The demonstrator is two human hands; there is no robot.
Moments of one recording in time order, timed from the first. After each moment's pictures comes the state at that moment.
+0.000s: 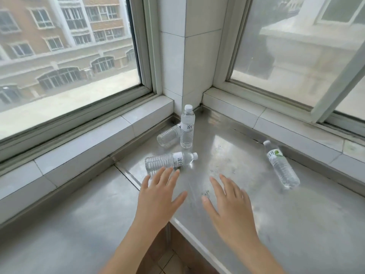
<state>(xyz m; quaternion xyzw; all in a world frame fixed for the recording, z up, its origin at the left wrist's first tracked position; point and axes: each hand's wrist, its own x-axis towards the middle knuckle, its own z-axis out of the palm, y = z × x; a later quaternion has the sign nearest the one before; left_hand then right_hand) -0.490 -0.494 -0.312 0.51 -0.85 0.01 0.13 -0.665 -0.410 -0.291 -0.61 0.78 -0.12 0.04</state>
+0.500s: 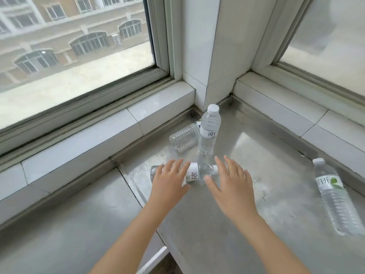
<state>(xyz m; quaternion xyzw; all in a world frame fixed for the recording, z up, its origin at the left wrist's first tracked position) -0.530 -0.652 -0.374 0.56 -0.83 -0.04 -0.01 -0.704 -0.606 -0.341 -0.65 0.74 -0.12 0.09</state>
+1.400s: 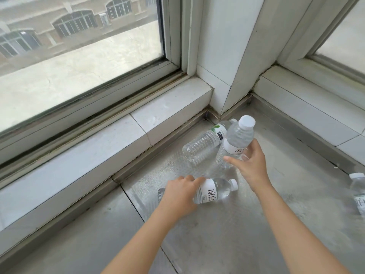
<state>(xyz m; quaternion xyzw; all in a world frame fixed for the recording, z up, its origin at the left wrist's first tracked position) -0.506 -0.731 -0.413 0.50 -0.85 -0.16 -0.05 -0.718 -0.754 -0.394 -0.44 0.68 -0.47 0.36</state>
